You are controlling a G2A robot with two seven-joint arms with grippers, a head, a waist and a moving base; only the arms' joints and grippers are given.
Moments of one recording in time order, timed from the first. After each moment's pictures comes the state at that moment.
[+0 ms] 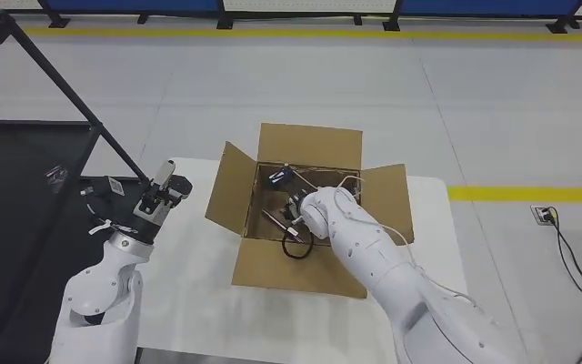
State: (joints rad) left arm 1.09 -1.29 -1.71 -1.64 -0.09 -0.21 -0.51; right arm -0.14 -1.76 0.53 -0.30 -0.83 -0.12 0.56
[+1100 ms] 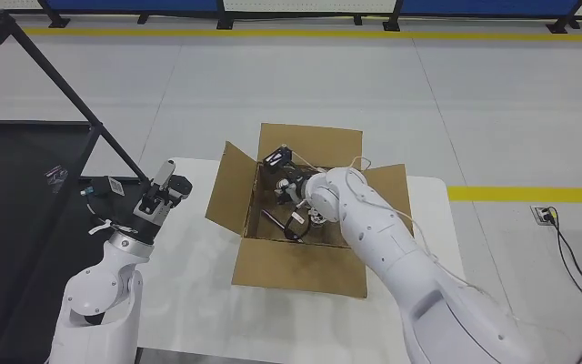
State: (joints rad) left arm 1.09 -1.29 -1.71 -1.64 -0.09 -0.21 -0.51; right arm -0.09 -1.71 0.61 -0.37 -0.87 -0.31 0.50
